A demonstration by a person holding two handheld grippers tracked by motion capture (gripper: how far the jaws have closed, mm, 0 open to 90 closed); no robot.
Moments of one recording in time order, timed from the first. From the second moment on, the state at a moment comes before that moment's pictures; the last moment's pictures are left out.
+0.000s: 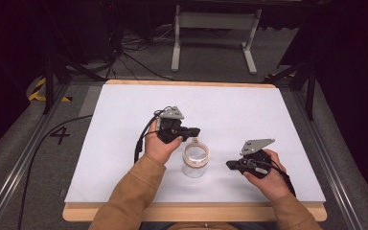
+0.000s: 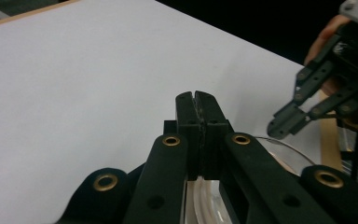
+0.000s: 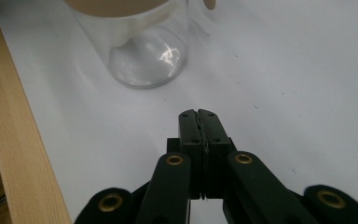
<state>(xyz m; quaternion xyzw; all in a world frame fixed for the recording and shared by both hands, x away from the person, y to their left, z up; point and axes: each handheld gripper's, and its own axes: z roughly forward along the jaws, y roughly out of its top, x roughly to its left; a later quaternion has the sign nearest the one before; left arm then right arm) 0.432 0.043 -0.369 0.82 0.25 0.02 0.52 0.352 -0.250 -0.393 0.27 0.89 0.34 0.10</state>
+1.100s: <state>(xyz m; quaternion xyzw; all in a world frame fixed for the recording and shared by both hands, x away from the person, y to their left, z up) 0.434 0.044 -0.373 0.82 0.26 0.01 0.51 0.331 -0.203 -0.372 0.21 0.89 0.39 0.08</state>
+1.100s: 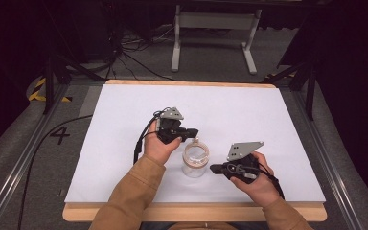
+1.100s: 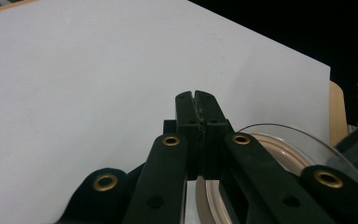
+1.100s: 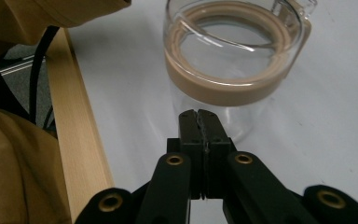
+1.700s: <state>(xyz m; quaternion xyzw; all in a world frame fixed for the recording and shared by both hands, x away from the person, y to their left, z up) 0.436 0.045 -0.375 0.82 0.26 0.00 0.51 0.334 -0.192 -0.365 0.22 0.87 0.43 0.09</state>
